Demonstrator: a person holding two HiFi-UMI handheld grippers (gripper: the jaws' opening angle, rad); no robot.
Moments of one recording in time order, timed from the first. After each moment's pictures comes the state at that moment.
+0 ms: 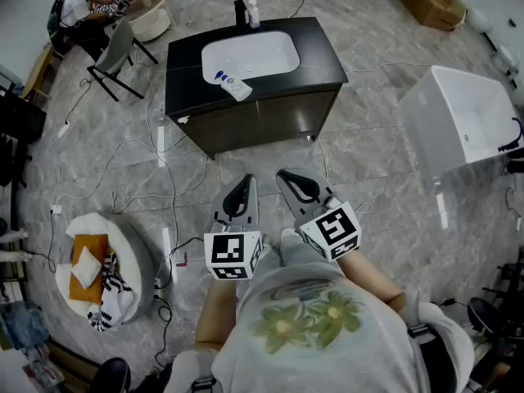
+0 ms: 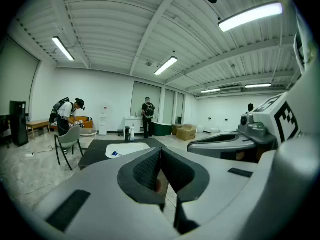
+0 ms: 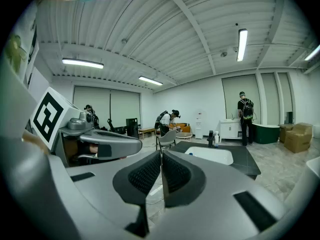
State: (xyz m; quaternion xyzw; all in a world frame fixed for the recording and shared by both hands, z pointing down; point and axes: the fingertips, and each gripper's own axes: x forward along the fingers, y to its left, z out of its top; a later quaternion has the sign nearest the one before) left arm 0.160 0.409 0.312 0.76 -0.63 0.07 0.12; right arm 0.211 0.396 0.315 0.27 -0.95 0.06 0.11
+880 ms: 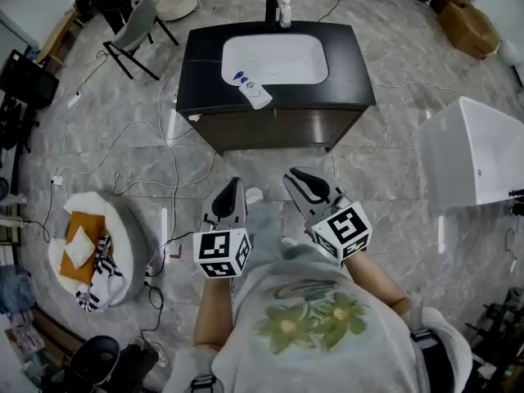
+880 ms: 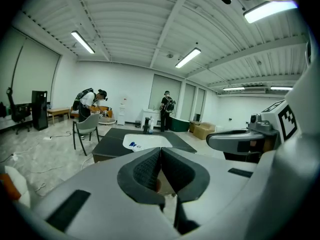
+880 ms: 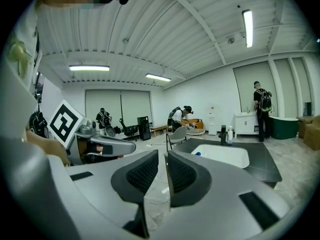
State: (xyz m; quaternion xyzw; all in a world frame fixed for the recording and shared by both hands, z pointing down) left arm 0.087 0.323 0.367 0.69 -0.70 0.06 0.17; right arm 0.180 0.288 0.354 0.19 -0.97 0.08 0.11
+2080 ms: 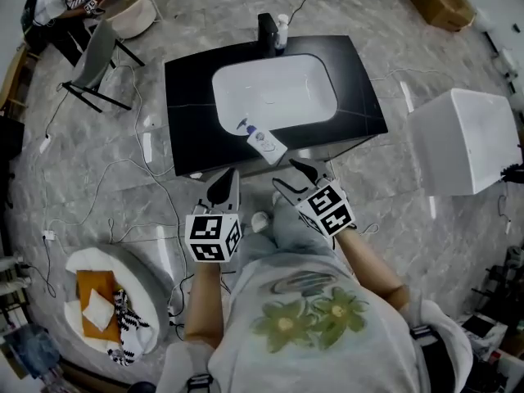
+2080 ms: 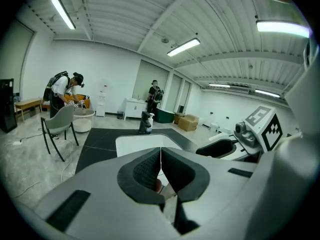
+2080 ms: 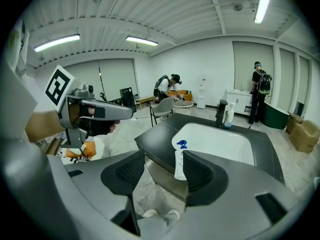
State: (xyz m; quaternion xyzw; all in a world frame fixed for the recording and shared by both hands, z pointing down) left arm -0.099 0.070 0.408 0.77 -0.59 0.10 0.22; right arm -0.003 0.057 0.451 0.24 -0.92 0.12 0.30
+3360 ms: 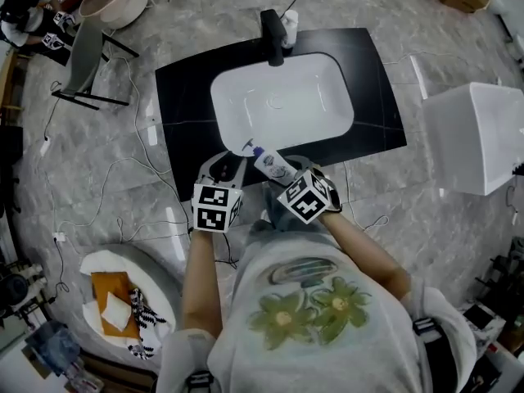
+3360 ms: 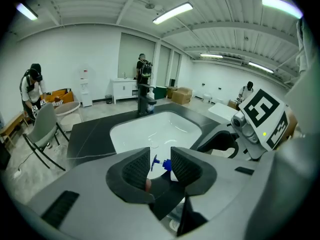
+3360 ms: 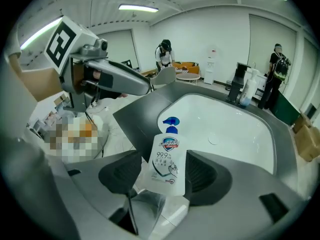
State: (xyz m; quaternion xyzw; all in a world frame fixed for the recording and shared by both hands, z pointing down) left arm -0.134 -0.096 0.523 0.78 -0.51 0.26 0.25; right arm -0.047 -0.065 0.588 0.18 -0.86 0.16 0.44
